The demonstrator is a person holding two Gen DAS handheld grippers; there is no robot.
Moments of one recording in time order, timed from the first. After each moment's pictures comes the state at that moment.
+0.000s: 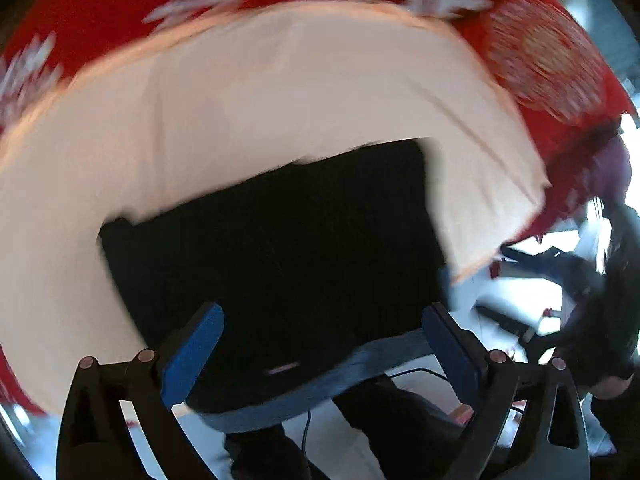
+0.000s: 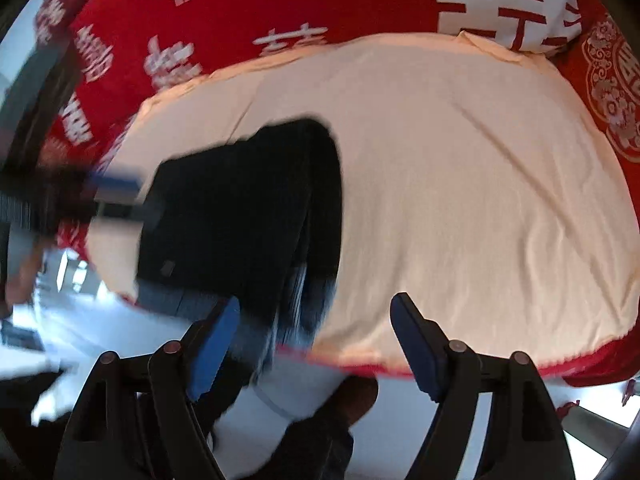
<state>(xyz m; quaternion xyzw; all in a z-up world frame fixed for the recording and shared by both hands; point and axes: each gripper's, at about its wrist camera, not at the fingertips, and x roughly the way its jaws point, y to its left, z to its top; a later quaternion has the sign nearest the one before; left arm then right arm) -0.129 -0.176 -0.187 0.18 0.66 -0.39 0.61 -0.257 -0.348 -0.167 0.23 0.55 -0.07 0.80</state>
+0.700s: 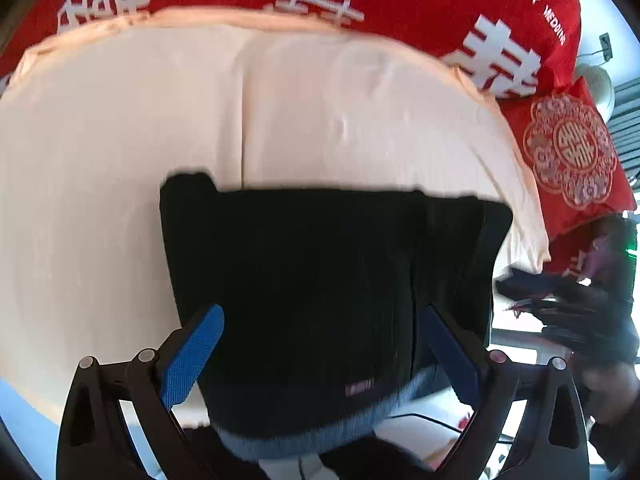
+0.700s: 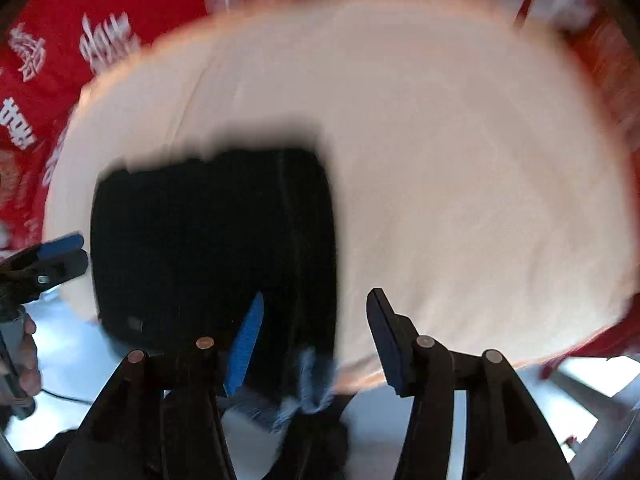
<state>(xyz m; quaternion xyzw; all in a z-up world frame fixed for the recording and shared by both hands) -0.081 -0.113 -0.219 0.05 0.65 -0.37 0.66 -0.187 -0.335 -0.168 0.19 0.59 -0.14 0.77</state>
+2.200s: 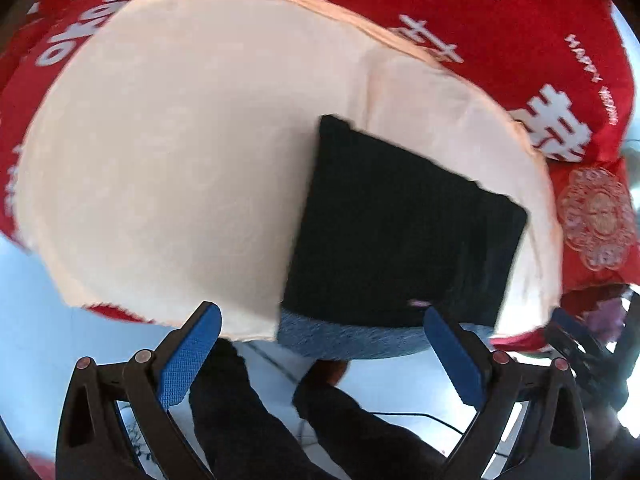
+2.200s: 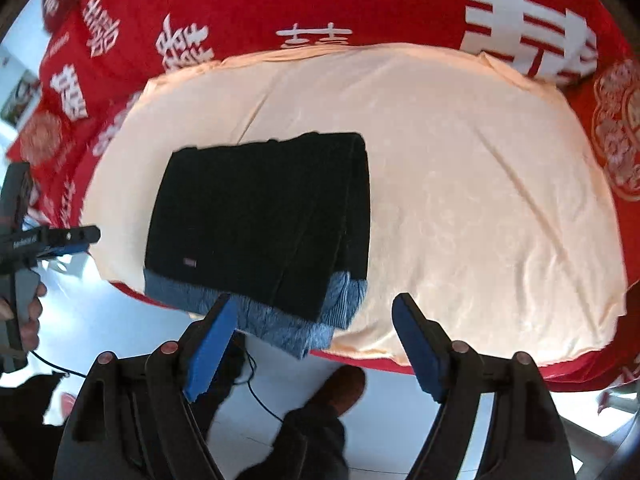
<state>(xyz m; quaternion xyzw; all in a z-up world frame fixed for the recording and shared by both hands) -0.109 -0.001 -0.196 -0.03 0.68 -0.25 0.69 -0.243 -0.317 -0.168 0.18 0.58 -0.06 0.79</state>
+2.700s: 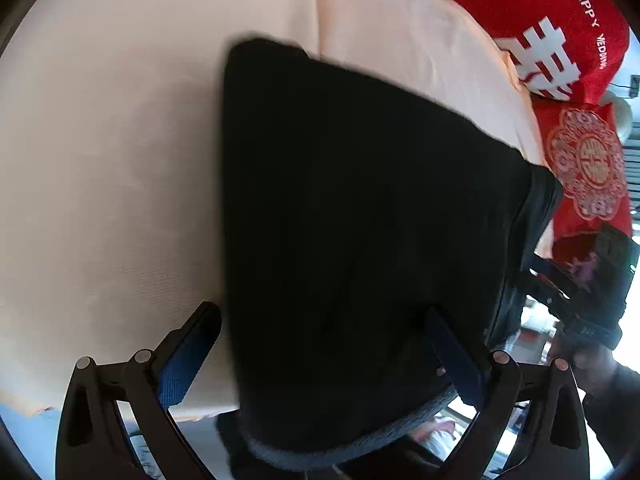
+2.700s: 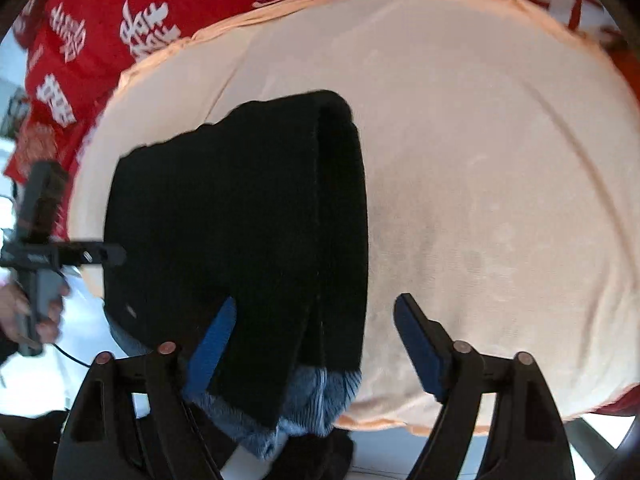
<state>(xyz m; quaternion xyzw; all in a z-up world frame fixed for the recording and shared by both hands) -0.065 -0.075 -0.314 0.00 0.74 -0.36 0.56 -0.176 -0.348 -0.264 0.24 0.60 -0.03 0.76</state>
